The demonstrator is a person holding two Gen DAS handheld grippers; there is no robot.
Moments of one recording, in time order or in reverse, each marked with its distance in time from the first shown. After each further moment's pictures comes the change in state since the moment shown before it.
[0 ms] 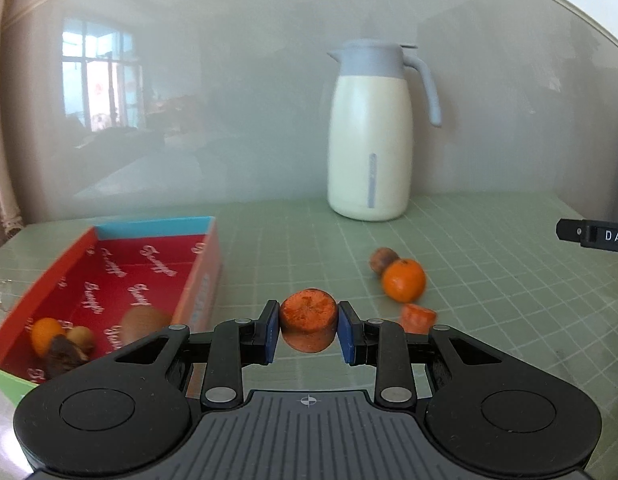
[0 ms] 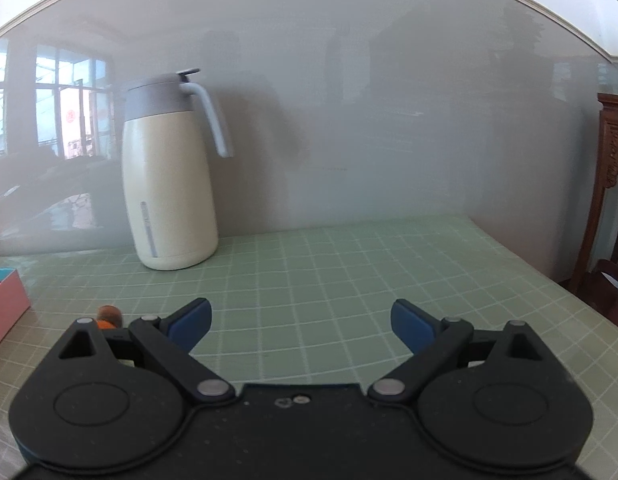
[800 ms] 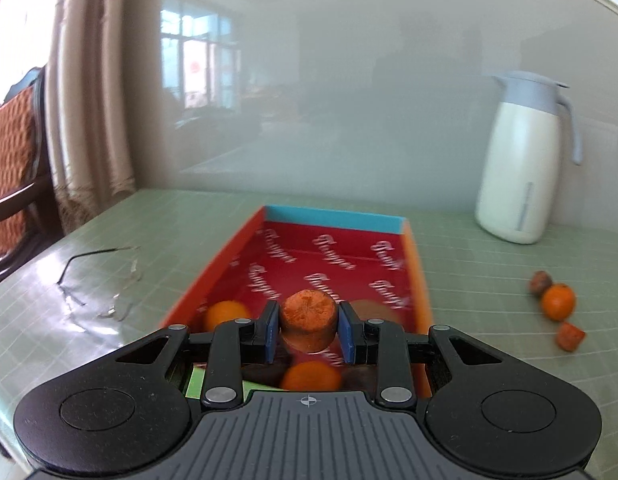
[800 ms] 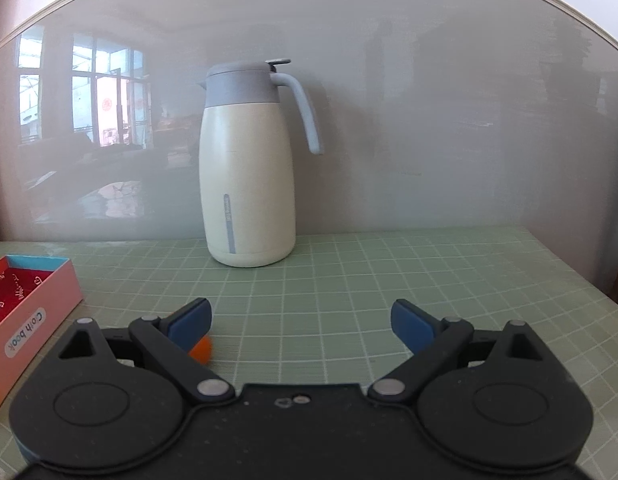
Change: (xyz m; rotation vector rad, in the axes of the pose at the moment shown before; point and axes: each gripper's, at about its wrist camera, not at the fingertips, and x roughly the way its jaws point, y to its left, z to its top) left arm -0.013 0.125 -0.008 -0.163 0.022 0.249; right arm 0.002 0.068 0.001 -0.053 0.008 0.095
